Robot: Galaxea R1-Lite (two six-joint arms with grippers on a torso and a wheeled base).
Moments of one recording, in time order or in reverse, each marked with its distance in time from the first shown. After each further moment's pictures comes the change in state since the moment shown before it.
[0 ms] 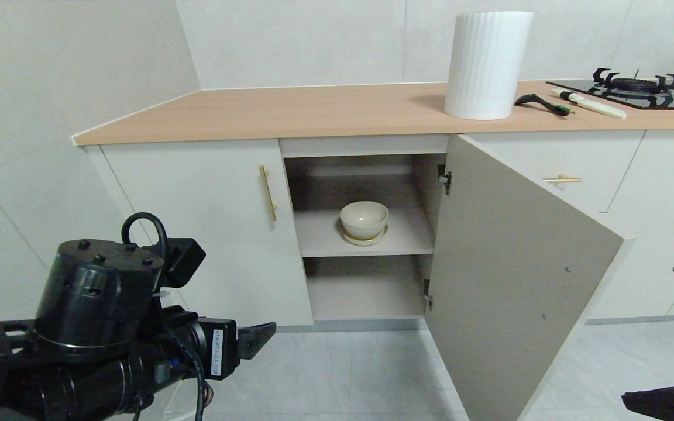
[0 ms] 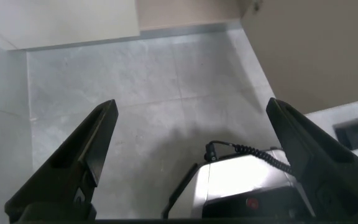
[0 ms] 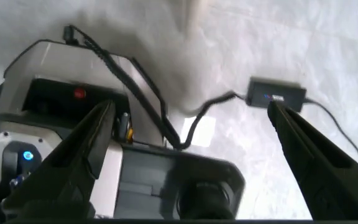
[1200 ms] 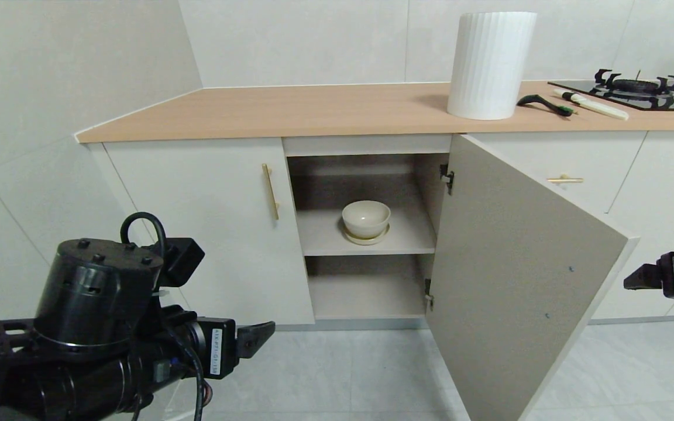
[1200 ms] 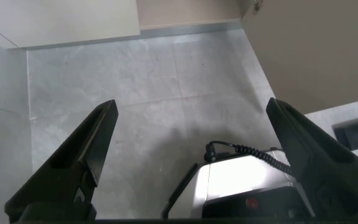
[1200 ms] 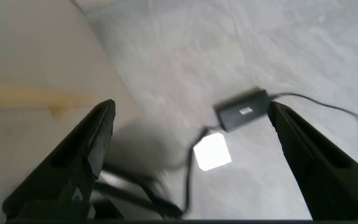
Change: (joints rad) left arm 0.000 0.000 0.000 0.000 -0.001 0.000; right arm -0.543 0.237 -0.021 -0.394 -0.036 -0.043
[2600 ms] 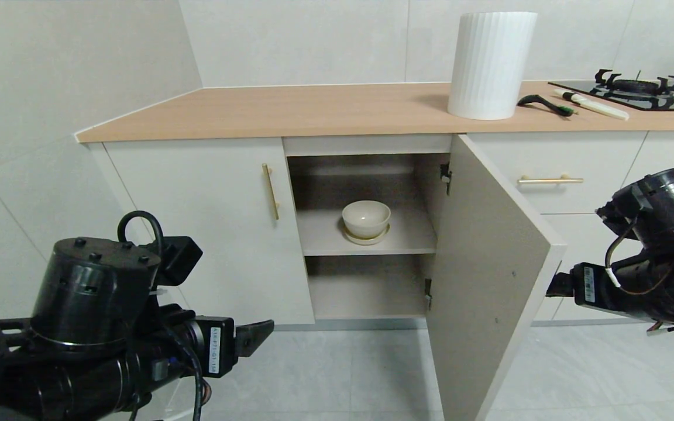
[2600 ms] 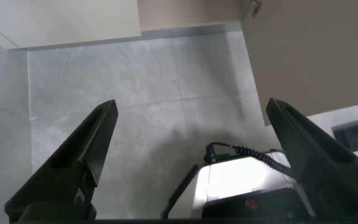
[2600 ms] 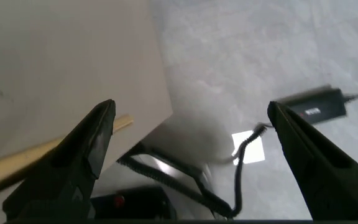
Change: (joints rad) left arm 0.000 -0.005 -0.002 0.000 0.001 -0.001; right arm 0.267 0.119 0.039 -0.117 0.038 0.219
